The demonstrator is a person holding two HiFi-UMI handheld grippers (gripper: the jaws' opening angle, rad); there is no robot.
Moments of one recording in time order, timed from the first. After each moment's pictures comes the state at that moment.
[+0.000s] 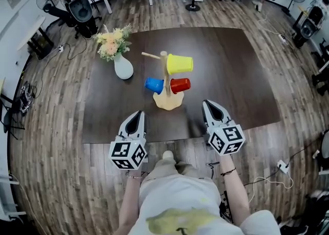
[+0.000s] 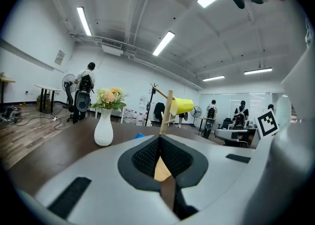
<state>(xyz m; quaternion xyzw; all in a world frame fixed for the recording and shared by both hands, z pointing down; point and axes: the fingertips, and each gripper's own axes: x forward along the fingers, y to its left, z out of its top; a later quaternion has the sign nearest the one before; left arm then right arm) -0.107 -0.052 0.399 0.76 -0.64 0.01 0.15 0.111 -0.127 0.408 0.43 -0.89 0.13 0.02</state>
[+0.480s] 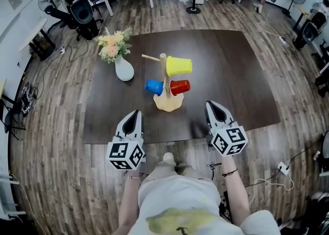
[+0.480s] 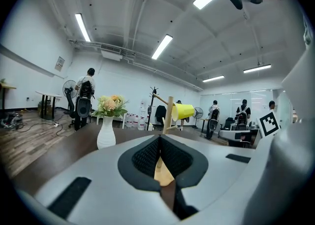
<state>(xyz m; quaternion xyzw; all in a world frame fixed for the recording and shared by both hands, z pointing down) -0.112 -0.050 0.380 0.75 -0.65 0.01 0.12 0.126 -0.126 0.398 0.43 -0.89 0.12 0.00</state>
